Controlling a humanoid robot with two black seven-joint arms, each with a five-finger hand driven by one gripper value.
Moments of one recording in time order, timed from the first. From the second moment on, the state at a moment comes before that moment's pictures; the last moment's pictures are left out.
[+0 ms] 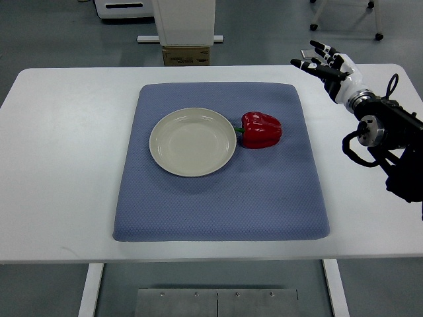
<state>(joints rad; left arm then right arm) -0.04 0.00 -0.22 -0.22 0.01 0.07 -0.05 0.99 -0.18 0.57 0.55 -0.19 -0.02 0.19</state>
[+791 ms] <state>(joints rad) -0.04 0.00 -0.22 -0.22 0.01 0.07 -0.05 1.02 -0.19 0.49 0.57 -0.22 0.02 0.21</state>
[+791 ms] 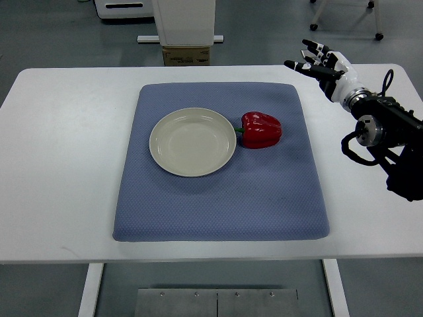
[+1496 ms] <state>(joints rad) -0.04 0.00 -0.22 -0.22 0.01 0.07 -0.05 1.21 -0.24 -0.04 0.64 -0.52 0.11 0.45</state>
